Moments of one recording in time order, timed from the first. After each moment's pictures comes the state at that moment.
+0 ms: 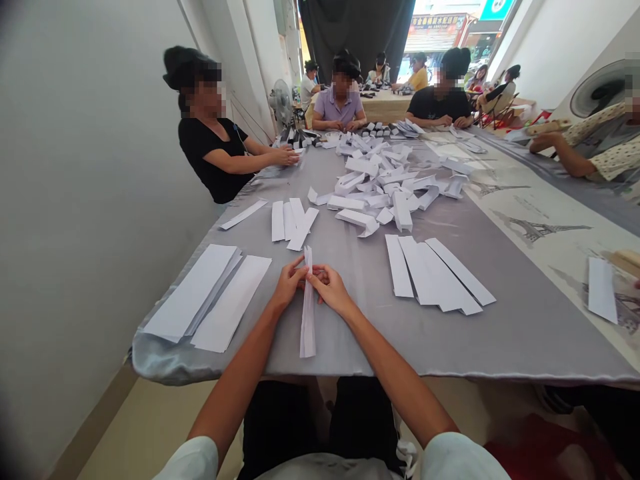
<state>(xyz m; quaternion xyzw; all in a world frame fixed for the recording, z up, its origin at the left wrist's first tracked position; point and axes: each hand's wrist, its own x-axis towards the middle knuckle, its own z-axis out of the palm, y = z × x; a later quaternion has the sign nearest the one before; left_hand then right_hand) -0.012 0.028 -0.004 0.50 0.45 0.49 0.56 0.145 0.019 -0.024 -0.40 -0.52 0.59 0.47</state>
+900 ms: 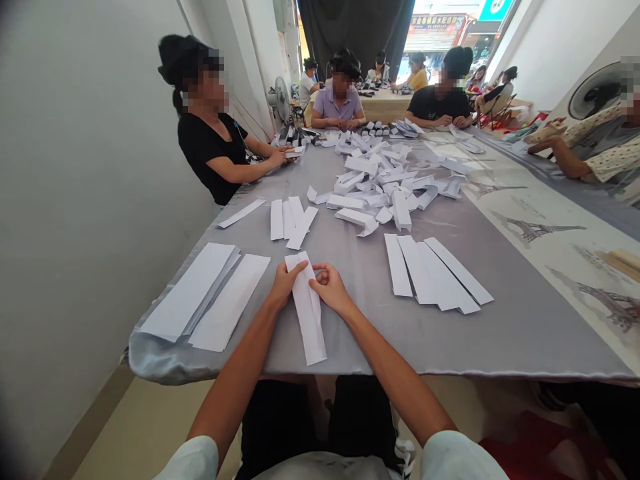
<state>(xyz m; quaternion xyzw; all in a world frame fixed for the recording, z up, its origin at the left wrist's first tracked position) -0.009 0.033 -0.008 0.41 0.52 0.56 0.50 0.148 0.018 -0.023 -0.42 -0.52 0.58 0.47</state>
